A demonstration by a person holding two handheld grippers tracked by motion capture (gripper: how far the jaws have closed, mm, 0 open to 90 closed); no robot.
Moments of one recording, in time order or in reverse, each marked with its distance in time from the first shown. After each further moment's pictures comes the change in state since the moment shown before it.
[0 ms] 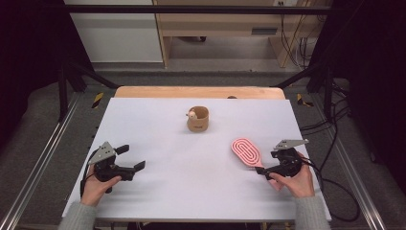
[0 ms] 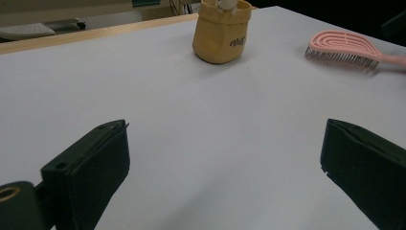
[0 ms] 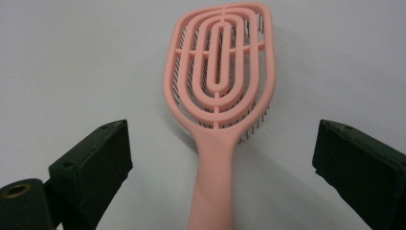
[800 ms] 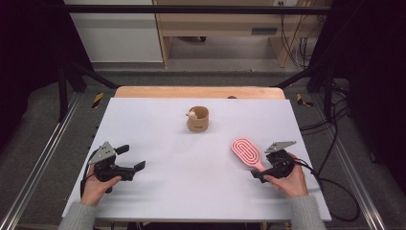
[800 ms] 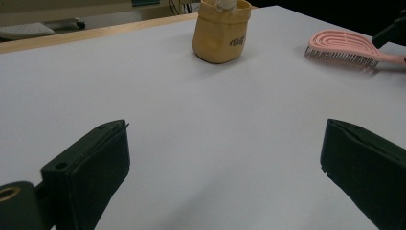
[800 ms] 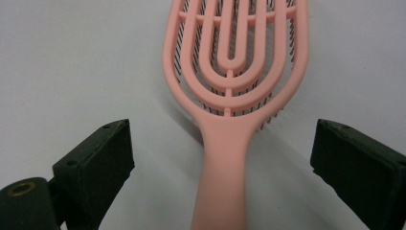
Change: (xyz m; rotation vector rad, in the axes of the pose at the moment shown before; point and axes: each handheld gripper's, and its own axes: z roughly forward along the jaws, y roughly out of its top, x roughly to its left) left arm 0.000 0.000 0.000 0.002 -0.001 0.001; right arm 0.007 -0.001 0.022 0.105 -0.020 -0.058
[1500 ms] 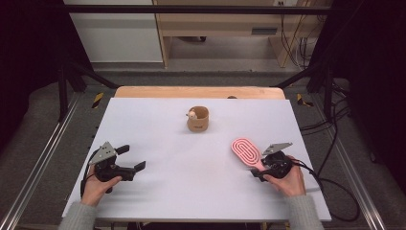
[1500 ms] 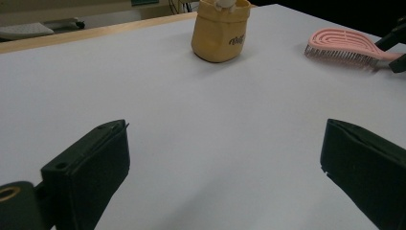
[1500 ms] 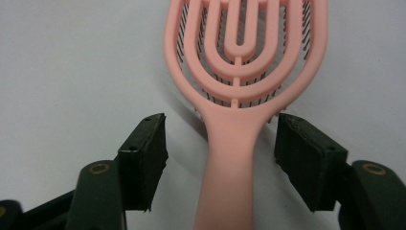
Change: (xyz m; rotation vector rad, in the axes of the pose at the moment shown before) left arm -0.001 0.000 0.001 0.004 -0.002 0.004; right arm 0.003 -0.002 0.007 0.033 -0.011 -0.027
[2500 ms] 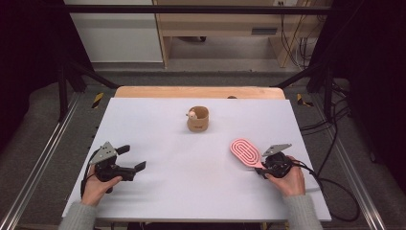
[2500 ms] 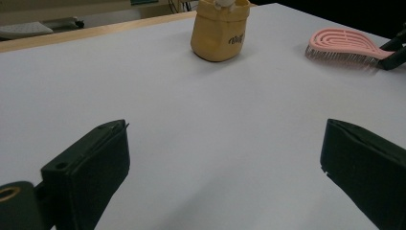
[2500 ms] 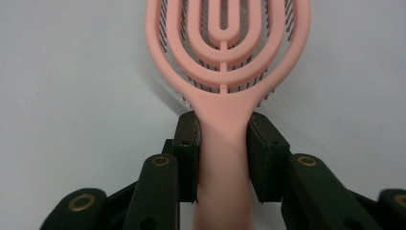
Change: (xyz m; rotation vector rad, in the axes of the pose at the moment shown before) left arm 0.000 0.000 0.001 0.003 -0.002 0.001; right arm 0.002 -0.002 -0.001 0.032 -0.055 -0.008
